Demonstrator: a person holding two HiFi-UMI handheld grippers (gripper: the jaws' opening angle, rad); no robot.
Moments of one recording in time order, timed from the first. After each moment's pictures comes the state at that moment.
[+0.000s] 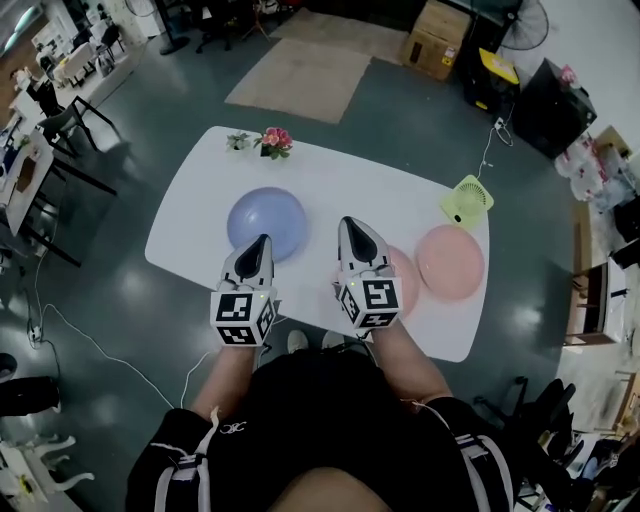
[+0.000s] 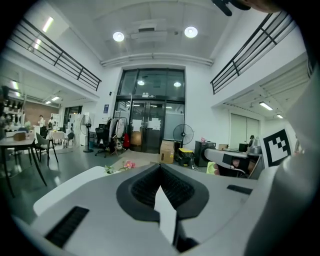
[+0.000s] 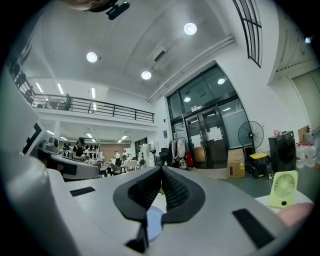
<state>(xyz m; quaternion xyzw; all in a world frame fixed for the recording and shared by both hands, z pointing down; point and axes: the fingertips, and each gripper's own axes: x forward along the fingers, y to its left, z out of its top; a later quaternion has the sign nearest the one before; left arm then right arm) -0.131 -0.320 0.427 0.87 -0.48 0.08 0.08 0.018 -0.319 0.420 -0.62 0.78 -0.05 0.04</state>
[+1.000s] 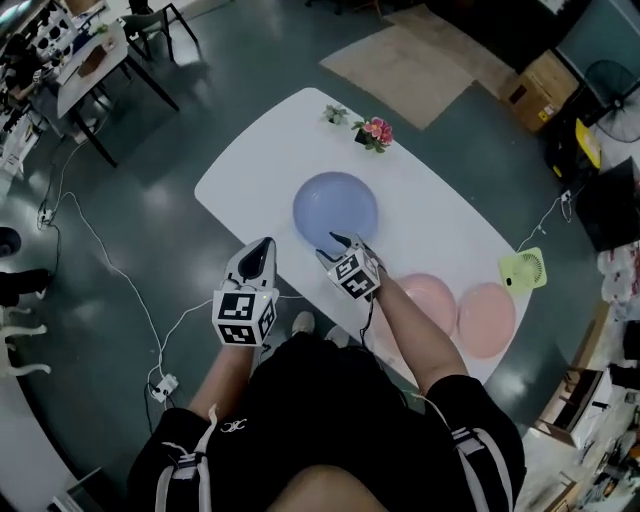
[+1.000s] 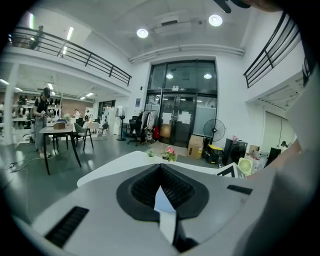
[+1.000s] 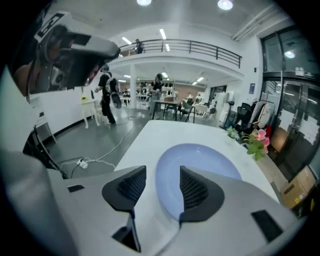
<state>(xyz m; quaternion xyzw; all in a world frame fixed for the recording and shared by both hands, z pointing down) -0.305 -0.332 0.495 0.76 -0.62 0.09 0.15 -0.216 -0.382 0.670 -0.22 0.91 -0.03 -0.36</state>
